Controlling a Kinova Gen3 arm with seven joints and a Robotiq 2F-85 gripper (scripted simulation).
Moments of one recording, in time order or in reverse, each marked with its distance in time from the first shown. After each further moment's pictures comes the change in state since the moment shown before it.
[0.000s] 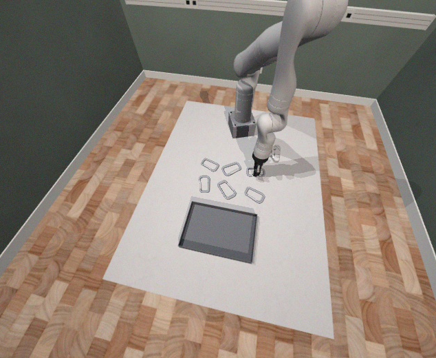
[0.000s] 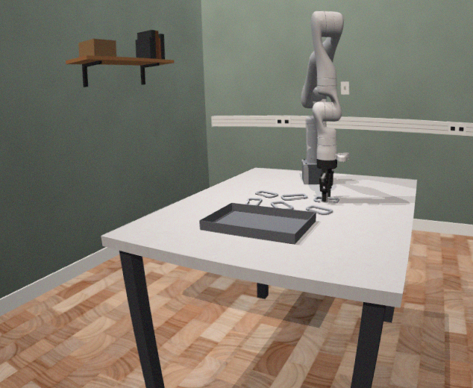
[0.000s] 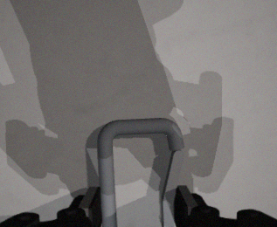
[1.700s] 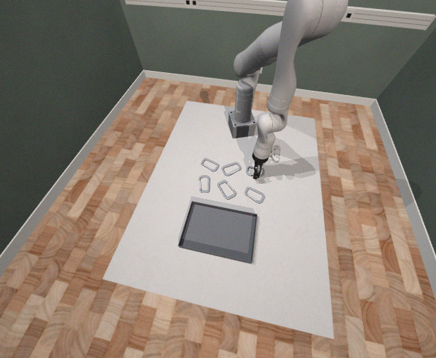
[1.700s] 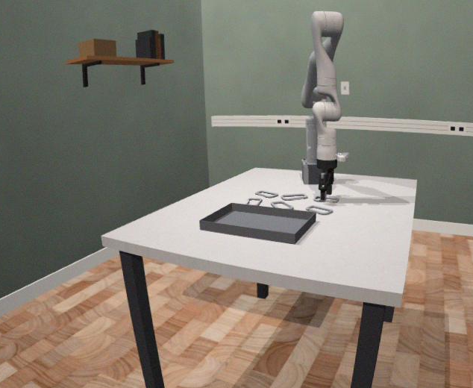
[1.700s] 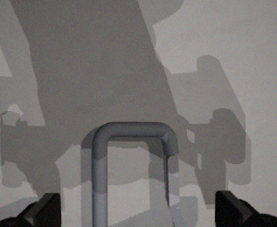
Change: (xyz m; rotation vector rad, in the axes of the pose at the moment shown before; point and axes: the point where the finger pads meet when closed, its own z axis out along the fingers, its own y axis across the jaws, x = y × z) arm 0.000 0.000 0.000 0.000 0.000 0.000
